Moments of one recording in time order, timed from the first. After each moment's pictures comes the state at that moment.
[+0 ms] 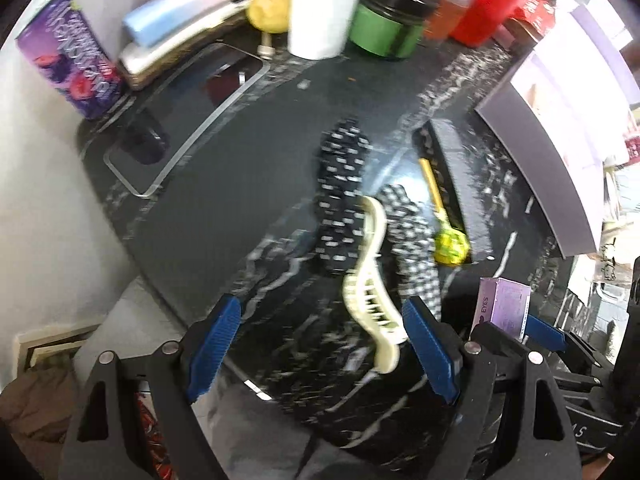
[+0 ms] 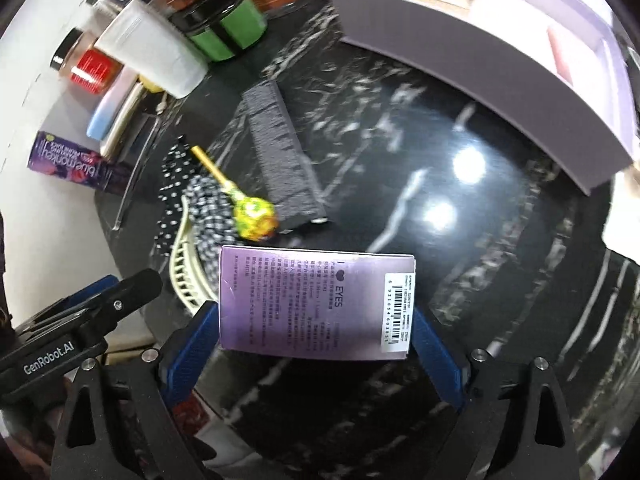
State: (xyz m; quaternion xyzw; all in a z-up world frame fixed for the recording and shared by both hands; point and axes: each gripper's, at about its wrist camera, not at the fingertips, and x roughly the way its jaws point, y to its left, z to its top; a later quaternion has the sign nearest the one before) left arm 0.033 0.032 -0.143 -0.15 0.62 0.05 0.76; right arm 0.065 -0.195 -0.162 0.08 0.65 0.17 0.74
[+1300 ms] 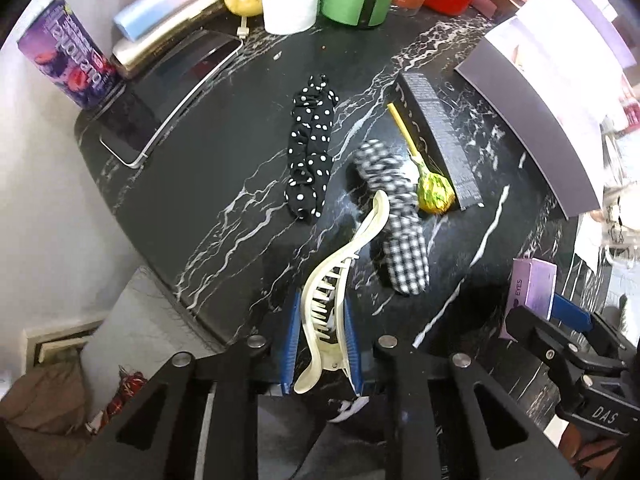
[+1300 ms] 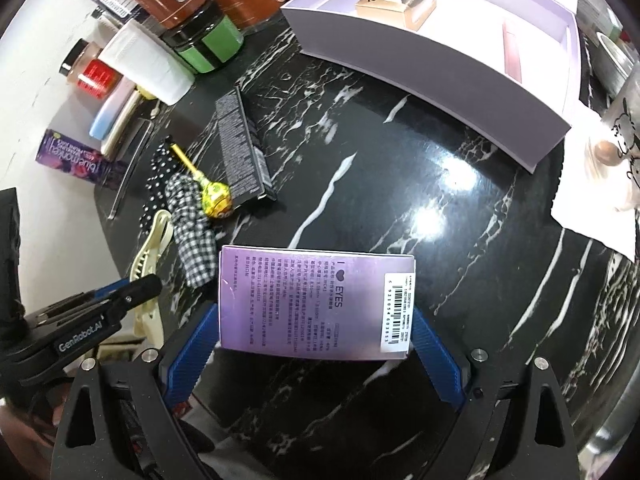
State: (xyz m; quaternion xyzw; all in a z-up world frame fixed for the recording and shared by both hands) left arm 0.019 -0.040 -0.140 -0.11 0.64 0.06 0.76; right arm 0.049 -0.242 -0.150 0.08 0.63 0.18 0.75
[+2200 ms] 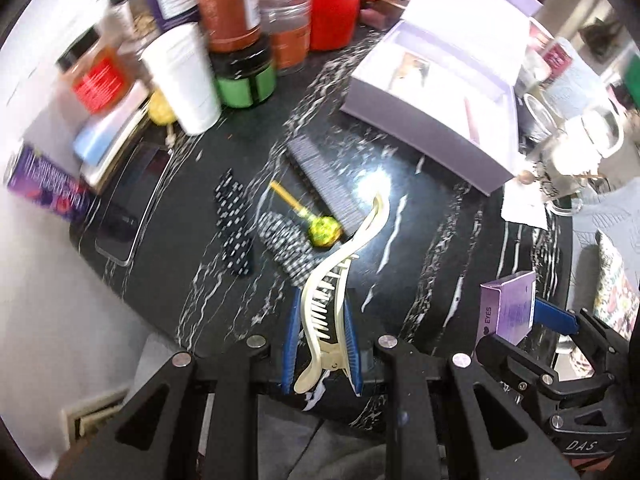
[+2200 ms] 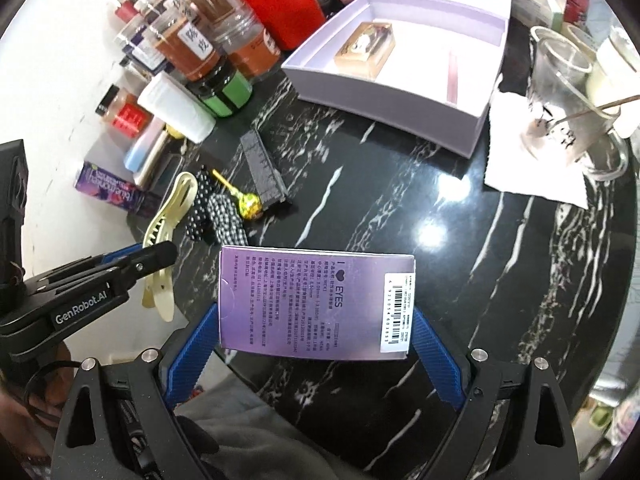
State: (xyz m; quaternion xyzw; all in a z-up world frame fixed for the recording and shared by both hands) left arm 0.034 -0.084 -0.065 -0.01 0.60 -0.05 0.80; right arm 0.000 -0.275 -0.087 0.13 0.59 0.16 0.78
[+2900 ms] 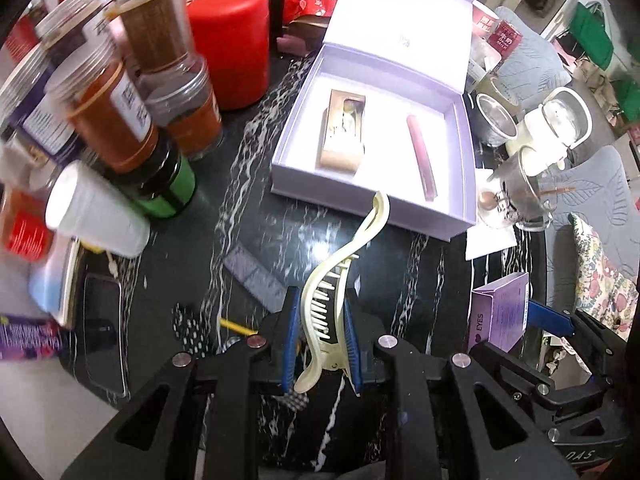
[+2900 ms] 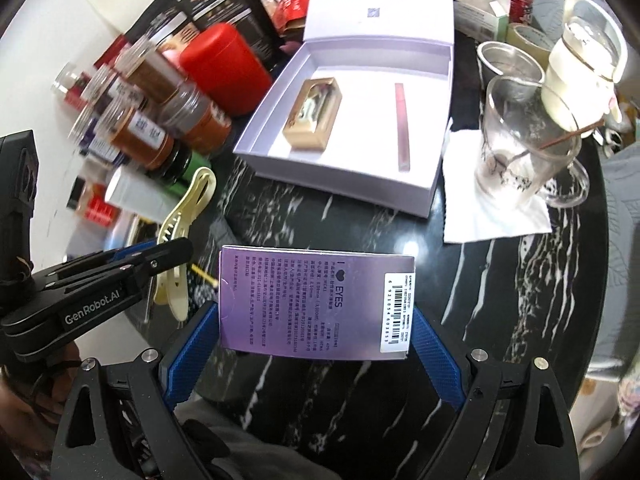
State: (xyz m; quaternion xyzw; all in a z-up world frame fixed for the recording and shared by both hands) left arm 0.133 -0.121 -0.046 0.04 0.59 -0.17 0.79; right arm 0.051 -0.301 -0.061 0.20 0.57 0.06 0.80
